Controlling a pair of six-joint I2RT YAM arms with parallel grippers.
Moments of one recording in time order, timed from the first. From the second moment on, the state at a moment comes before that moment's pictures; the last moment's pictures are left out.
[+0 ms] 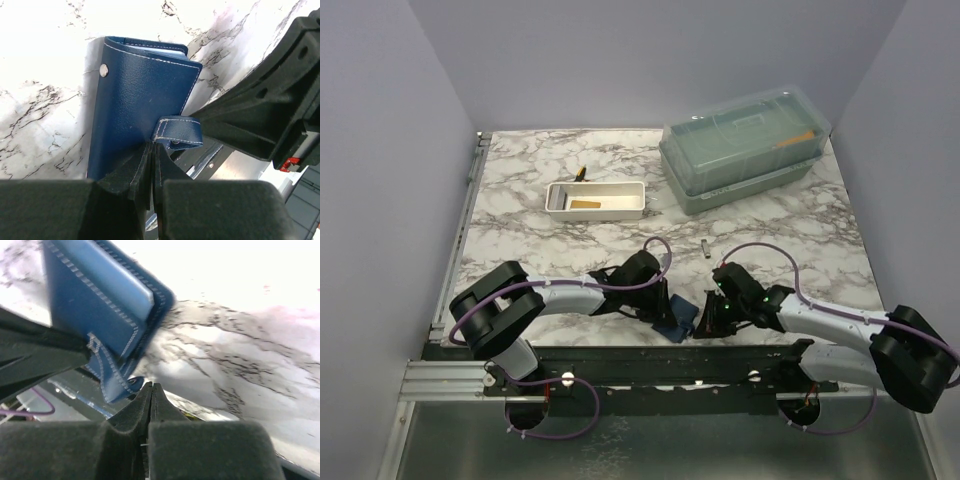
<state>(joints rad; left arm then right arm) -0.95 1.58 0.65 0.10 0.37 -0.92 0.79 1.12 0.37 -0.25 -0.30 0.93</state>
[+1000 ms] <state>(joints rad) -0.92 1.57 0.68 0.02 0.35 -0.85 0.79 1.30 0.58 -0.30 -0.23 0.77</state>
